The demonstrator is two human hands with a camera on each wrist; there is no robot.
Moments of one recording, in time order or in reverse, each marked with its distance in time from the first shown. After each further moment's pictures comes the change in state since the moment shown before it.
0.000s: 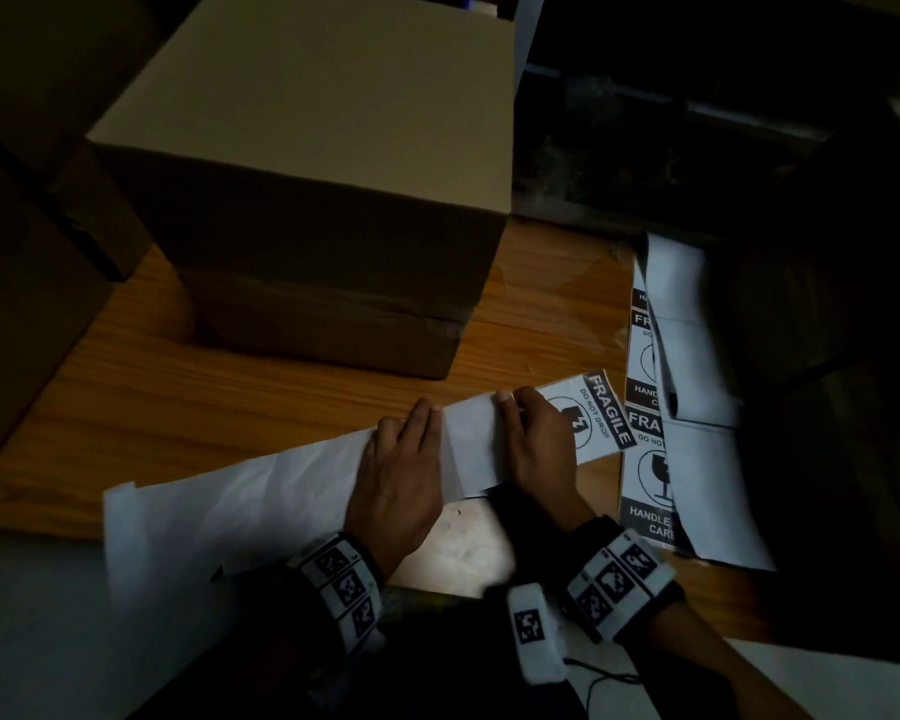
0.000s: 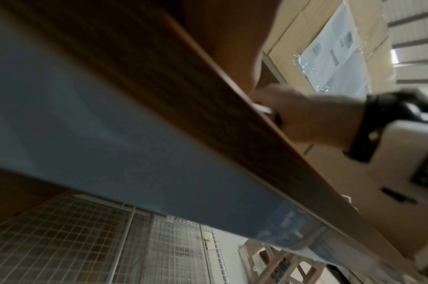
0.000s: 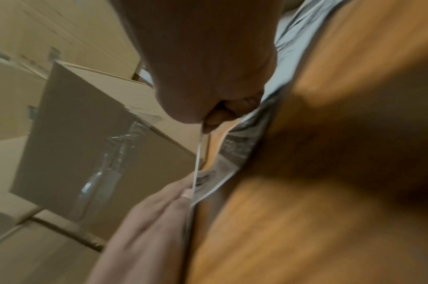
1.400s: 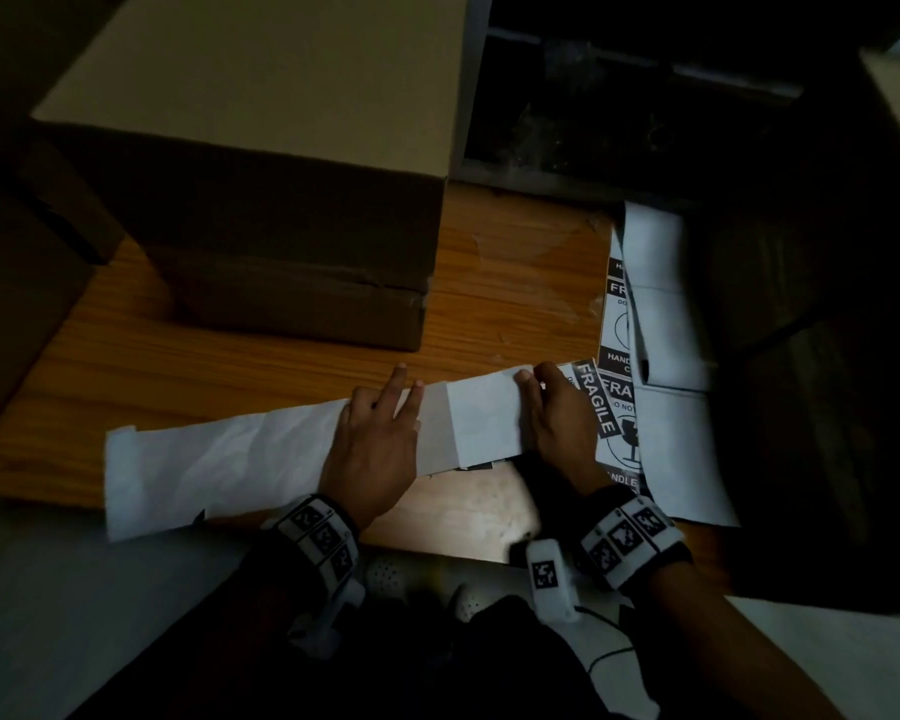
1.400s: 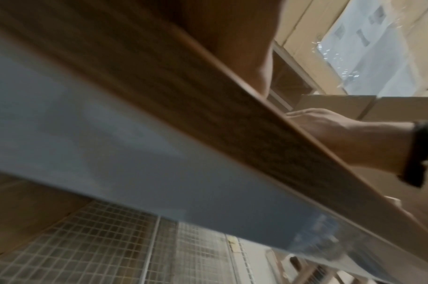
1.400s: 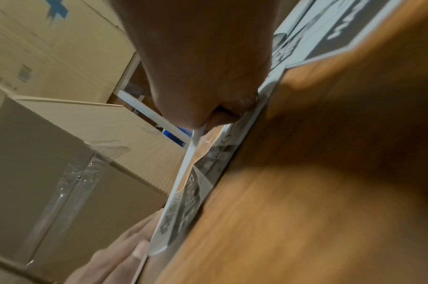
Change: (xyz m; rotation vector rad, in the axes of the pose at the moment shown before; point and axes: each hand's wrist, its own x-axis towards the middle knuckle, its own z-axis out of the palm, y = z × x) left_hand 0.001 0.000 0.009 0.089 0.027 0.013; right_hand 0.007 0.054 -0.035 -0.106 -0.009 0.026
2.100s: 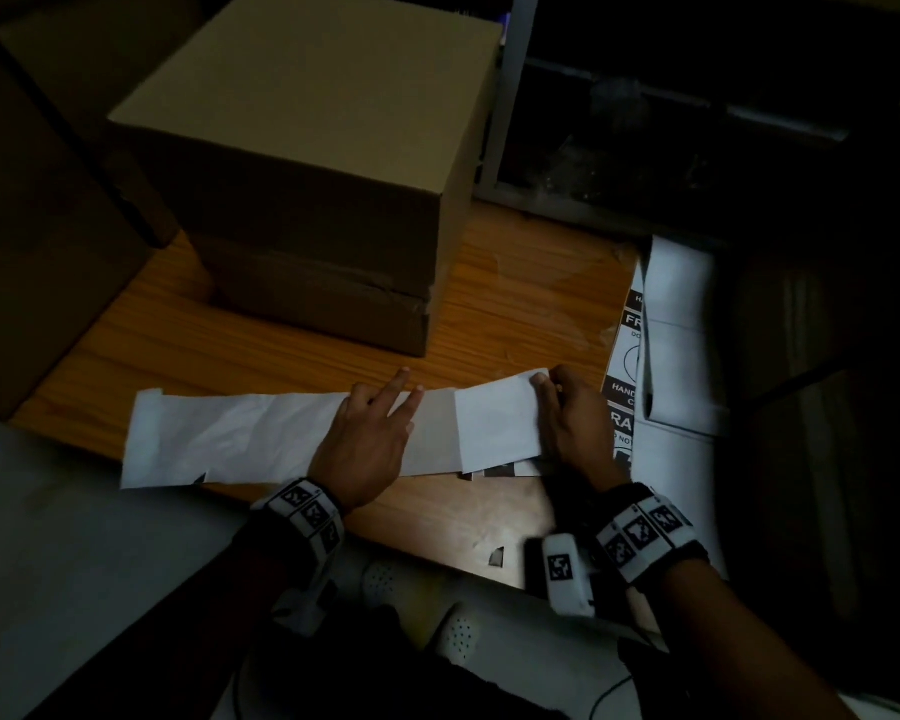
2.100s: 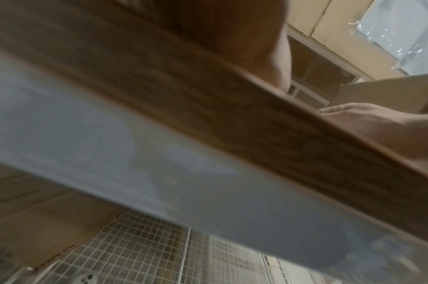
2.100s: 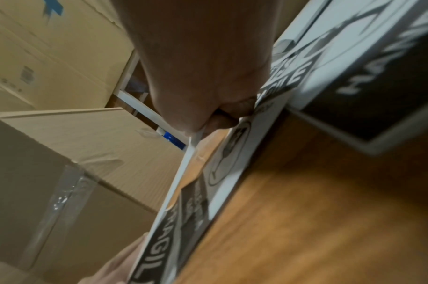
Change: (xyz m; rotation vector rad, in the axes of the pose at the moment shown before) left_hand 0.000 0.001 0.002 0.010 0.059 0.019; right_hand 0.034 0.024 -0.026 0.037 -0.048 -0.201
